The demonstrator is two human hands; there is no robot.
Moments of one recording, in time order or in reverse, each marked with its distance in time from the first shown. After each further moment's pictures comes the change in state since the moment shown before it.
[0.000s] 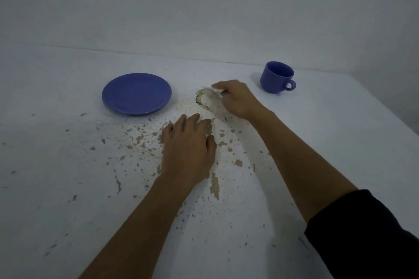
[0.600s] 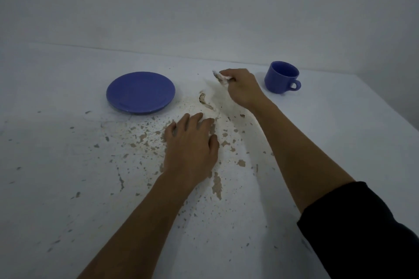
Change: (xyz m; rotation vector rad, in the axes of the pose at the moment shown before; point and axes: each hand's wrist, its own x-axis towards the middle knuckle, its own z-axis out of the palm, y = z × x) left_hand 0.000 -0.001 0.002 -0.024 0.018 -0.005; right_hand 0.019 0.000 -0.006 0.130 0.128 -0.009
